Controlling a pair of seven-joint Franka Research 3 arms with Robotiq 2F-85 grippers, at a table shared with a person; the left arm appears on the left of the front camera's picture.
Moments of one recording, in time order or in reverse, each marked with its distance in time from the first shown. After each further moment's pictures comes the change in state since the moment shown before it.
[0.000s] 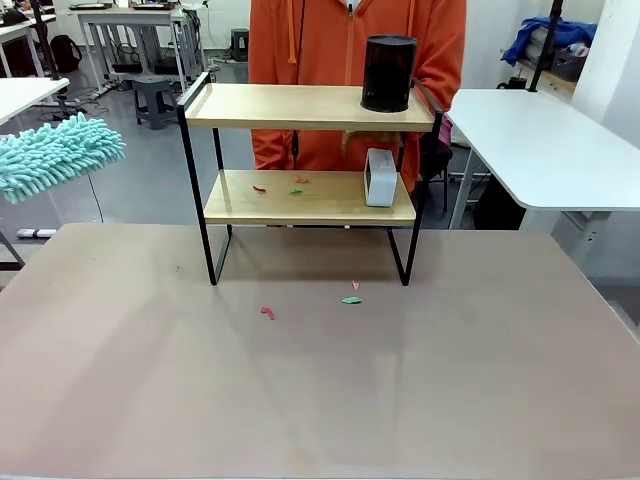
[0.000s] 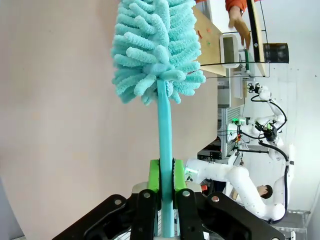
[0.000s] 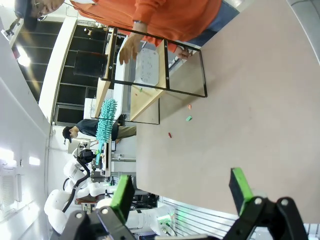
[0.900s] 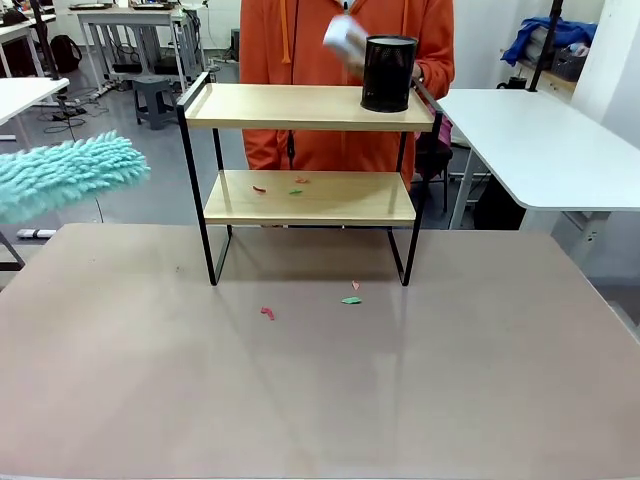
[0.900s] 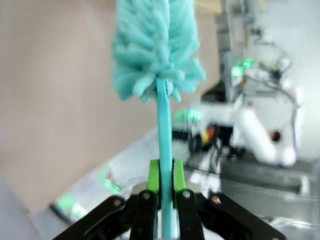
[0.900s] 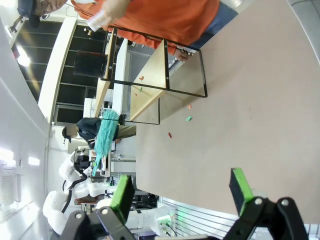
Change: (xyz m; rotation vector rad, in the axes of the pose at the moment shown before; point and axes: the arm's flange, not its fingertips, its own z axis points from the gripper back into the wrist) left arm -0.034 -0.027 0.014 -0.005 0.312 -0.115; right arm 0.000 0.000 0.000 0.000 0.000 0.000
